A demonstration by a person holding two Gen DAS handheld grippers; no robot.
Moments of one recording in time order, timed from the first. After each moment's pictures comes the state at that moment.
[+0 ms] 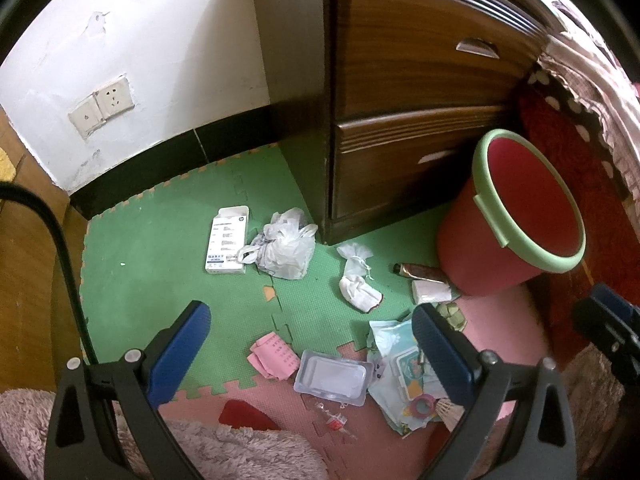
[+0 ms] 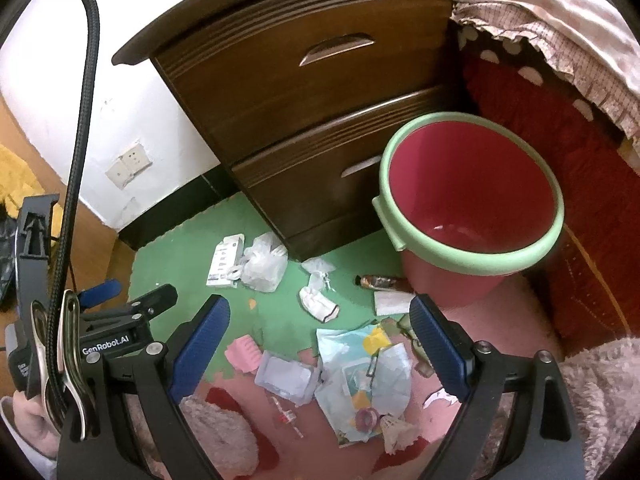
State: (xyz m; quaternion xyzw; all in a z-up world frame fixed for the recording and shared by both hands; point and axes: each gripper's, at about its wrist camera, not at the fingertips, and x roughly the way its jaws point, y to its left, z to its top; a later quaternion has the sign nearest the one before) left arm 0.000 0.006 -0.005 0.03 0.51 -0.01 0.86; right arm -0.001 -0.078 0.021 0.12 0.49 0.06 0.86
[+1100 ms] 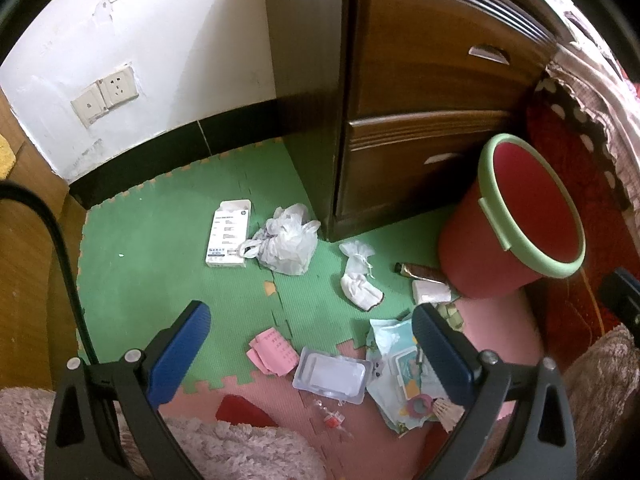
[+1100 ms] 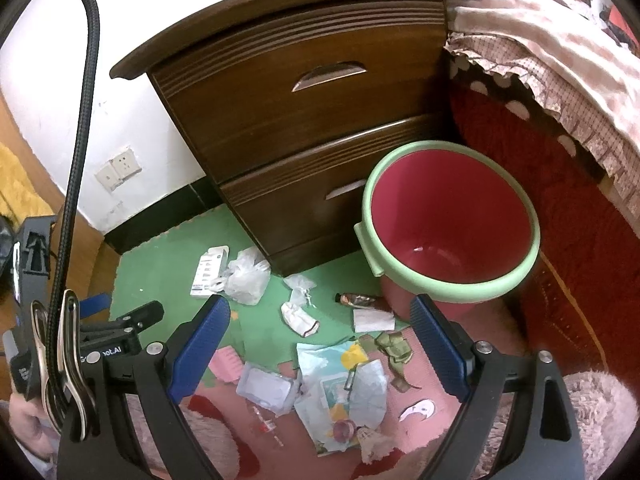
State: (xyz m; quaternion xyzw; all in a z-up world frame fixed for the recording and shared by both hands) left arm 0.004 0.015 -0.004 0.01 0.52 -0.01 0.85; right arm 0.007 -0.083 0.038 0.10 0.48 0.04 0.87
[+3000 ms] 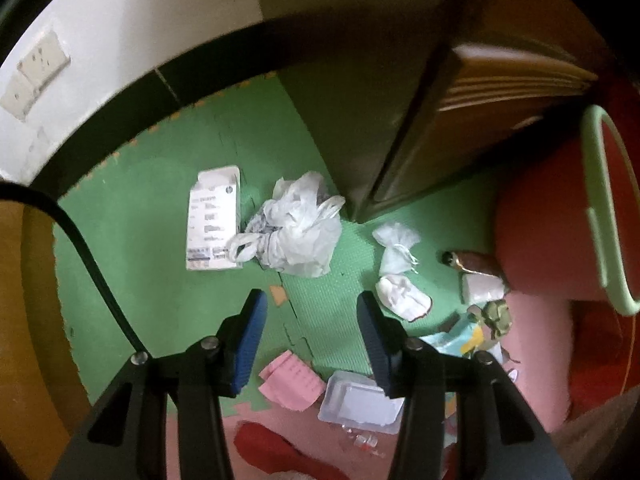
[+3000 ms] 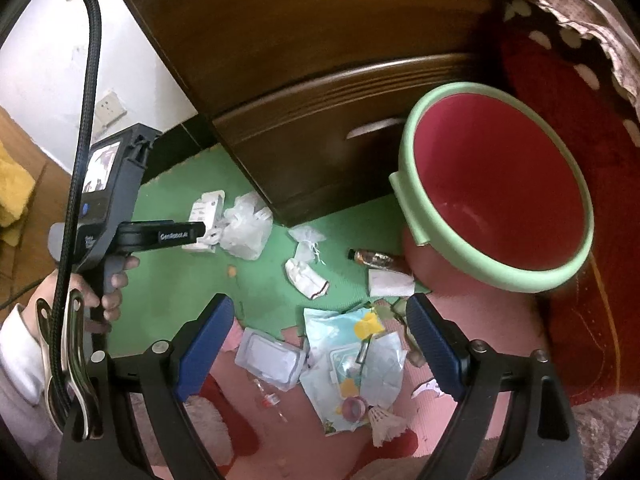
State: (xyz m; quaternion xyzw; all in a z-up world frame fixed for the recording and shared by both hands) left arm 0.140 0.037 -0.125 0.03 0.64 -0.01 0.77; right arm 0.057 -0.039 -0.026 0.07 0.58 0.06 0.81
